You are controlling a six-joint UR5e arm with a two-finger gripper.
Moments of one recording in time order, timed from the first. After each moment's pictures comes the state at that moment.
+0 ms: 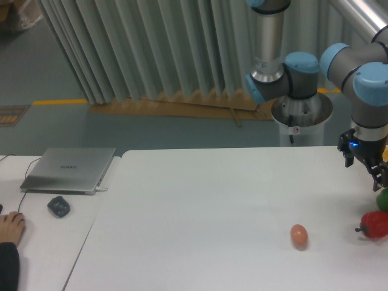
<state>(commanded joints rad) 2.66 -1.79 -1.59 -1.28 1.60 1.45</state>
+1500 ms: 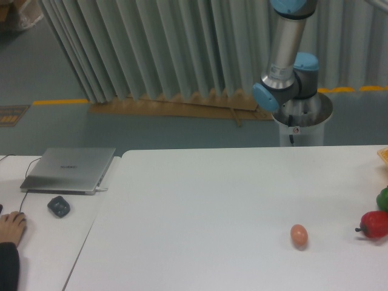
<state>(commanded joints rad) 2.99 -1.89 -1.56 -1.29 1.63 2.21</state>
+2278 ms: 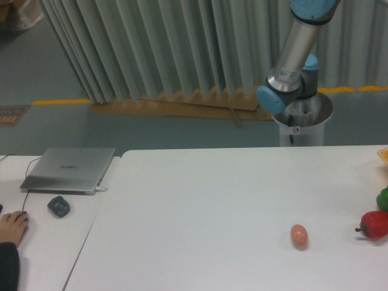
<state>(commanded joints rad) 3.08 -1.96 -1.54 -1.21 1.63 2.36</state>
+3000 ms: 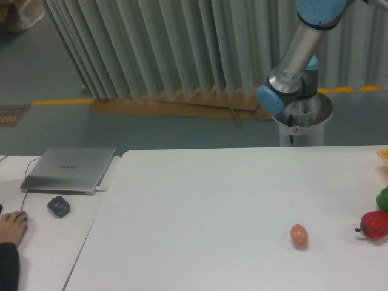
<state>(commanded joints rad) 3.07 -2.01 -1.56 -1.22 1.64 2.33</state>
